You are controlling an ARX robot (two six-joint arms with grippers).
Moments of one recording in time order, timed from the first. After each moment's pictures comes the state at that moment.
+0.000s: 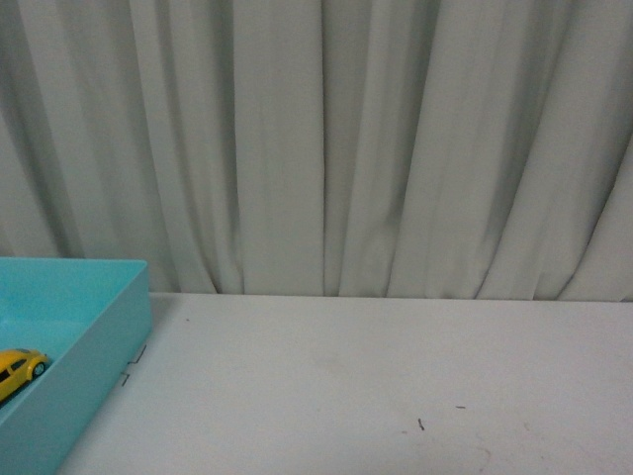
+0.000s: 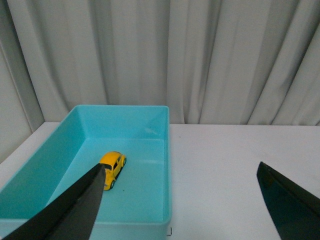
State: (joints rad) left arm 0.00 0.01 0.01 0.00 0.00 0.00; right arm -0.01 0.00 0.01 0.00 0.00 -0.01
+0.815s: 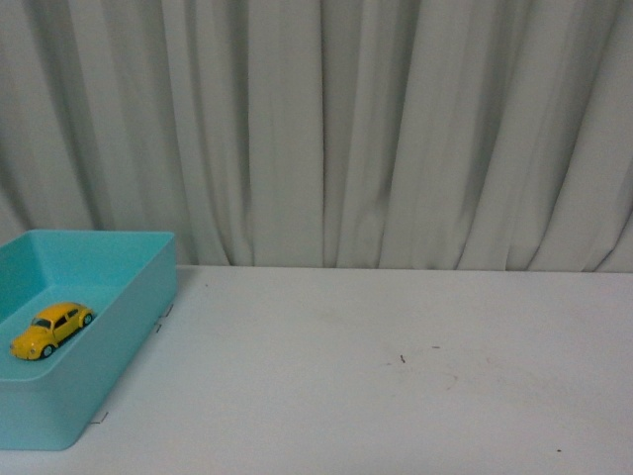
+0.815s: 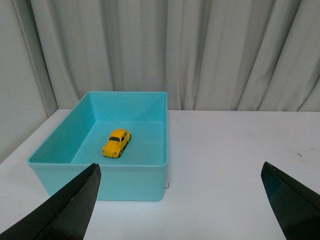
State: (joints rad) left arm 0.00 0.01 0.01 0.00 0.00 0.00; right arm -0.01 0.00 0.01 0.00 0.00 -0.01
